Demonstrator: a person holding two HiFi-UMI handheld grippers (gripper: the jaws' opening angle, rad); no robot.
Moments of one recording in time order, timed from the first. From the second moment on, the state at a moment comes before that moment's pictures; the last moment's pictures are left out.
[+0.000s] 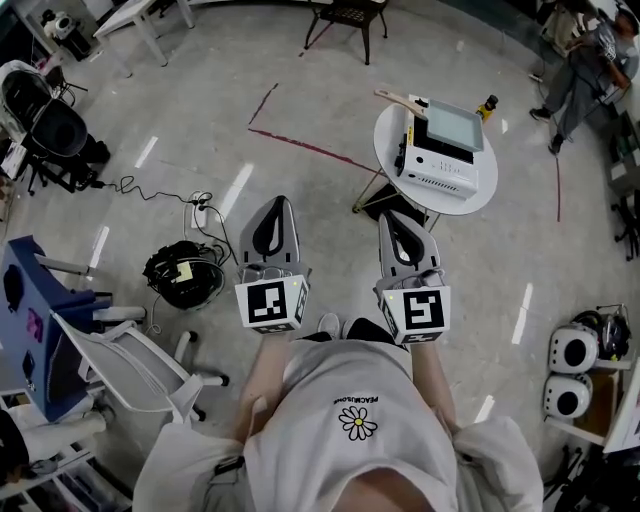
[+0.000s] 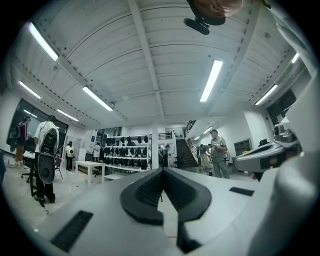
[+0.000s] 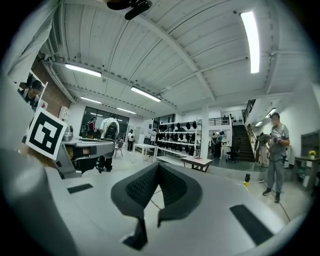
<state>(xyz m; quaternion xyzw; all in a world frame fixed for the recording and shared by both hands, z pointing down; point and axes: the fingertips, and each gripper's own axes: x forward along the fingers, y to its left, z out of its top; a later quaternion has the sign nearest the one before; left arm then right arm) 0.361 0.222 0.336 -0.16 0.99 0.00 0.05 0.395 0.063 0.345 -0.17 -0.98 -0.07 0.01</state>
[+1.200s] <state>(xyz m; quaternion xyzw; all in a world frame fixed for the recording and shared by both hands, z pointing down) 0.005 0.252 0.344 -0.16 0.98 -0.04 0.08 0.039 0.073 0.396 -0.20 -0.98 -0.02 0.03</state>
